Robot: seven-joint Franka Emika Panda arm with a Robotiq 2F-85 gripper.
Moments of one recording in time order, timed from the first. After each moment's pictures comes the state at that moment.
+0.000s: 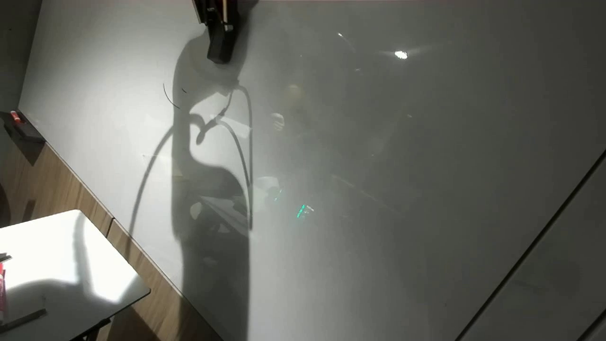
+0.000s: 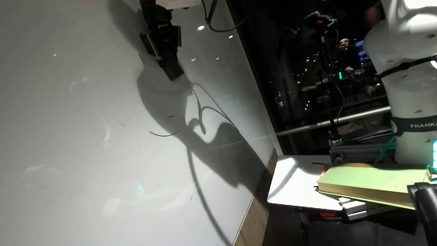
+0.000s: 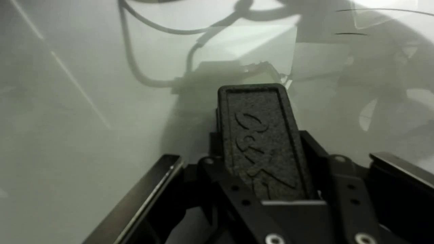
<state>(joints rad) 0.12 -0.19 0.18 -1.76 -0.42 1.96 0.54</state>
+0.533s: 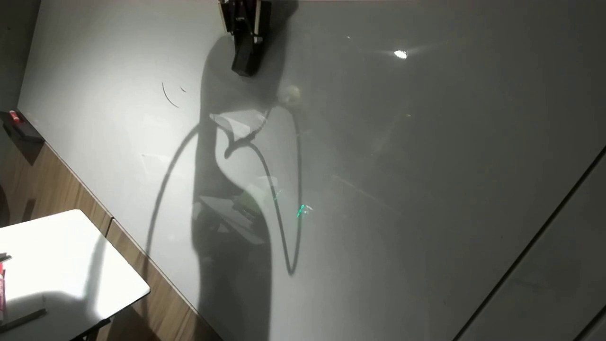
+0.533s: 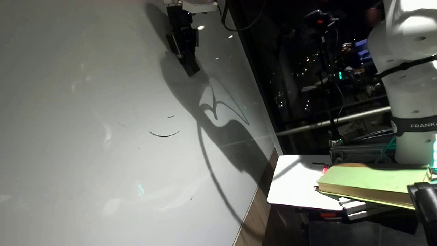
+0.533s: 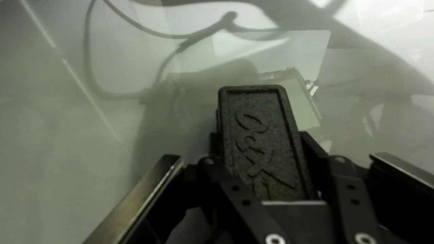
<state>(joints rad) 0.03 -0.26 0.07 -1.85 -0.31 2.02 0.32</state>
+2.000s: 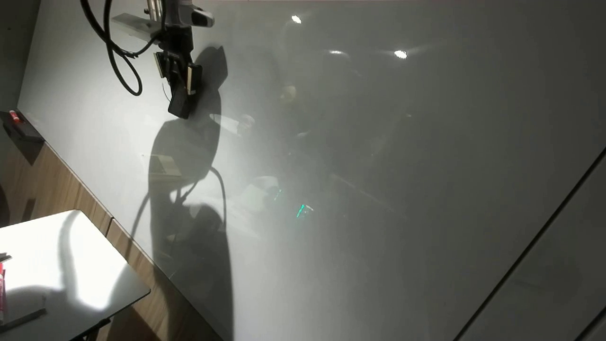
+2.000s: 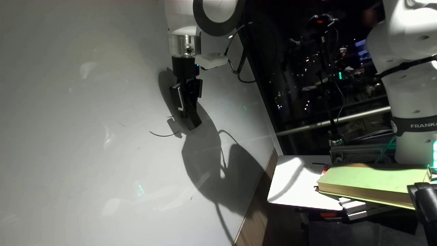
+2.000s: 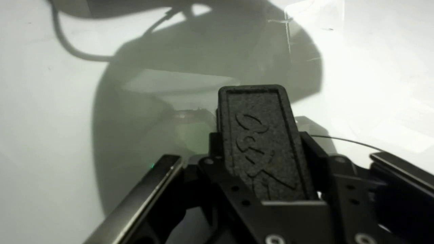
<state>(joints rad) 0.06 -0.23 0.21 -2.25 -0.25 2.48 0.41</state>
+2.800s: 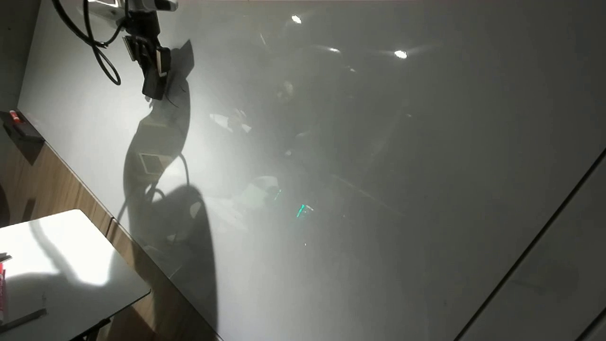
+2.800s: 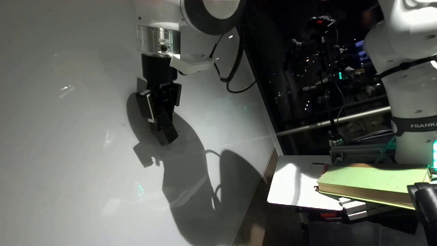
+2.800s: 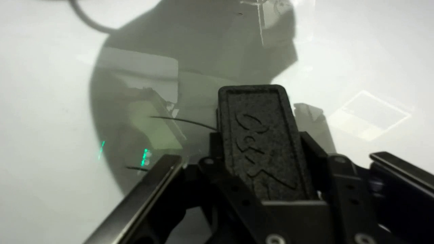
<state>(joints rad) 0.12 -0.14 0.36 -2.15 -0.40 2.50 0.65</state>
